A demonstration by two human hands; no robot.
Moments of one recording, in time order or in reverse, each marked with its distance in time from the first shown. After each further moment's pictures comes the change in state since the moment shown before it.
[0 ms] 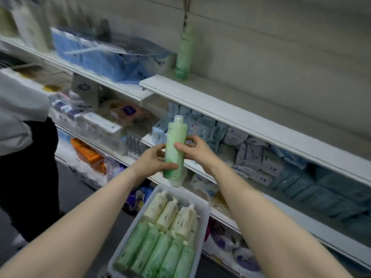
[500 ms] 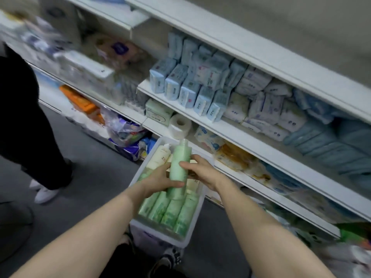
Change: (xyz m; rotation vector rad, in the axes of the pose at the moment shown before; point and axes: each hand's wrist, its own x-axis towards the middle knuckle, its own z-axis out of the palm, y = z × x) left_hand -0.054 -0.148 0.070 -0.090 -0.269 -0.470; right_hand -0.056 0.179 0.034 0.200 -0.158 0.497
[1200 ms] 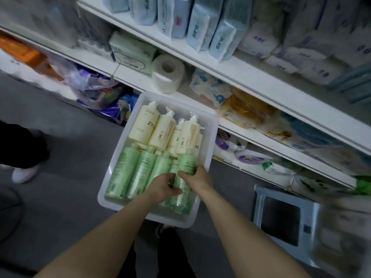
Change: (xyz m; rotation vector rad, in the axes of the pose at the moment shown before) left_hand 0.095 -0.153 0.043 0.512 -0.072 -0.246; right_hand 0.080 0.181 0.015 -0.368 0.418 0.442
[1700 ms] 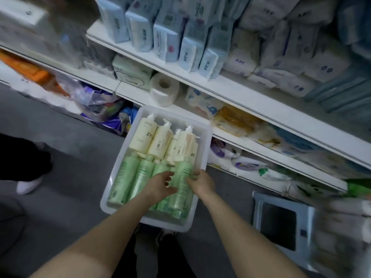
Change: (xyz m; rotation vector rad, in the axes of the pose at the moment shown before) left_hand -0.020 0.022 -0.024 -0.016 0.070 0.066; right_hand -0.023 -0.003 -0.032 0.003 0.024 -0.076
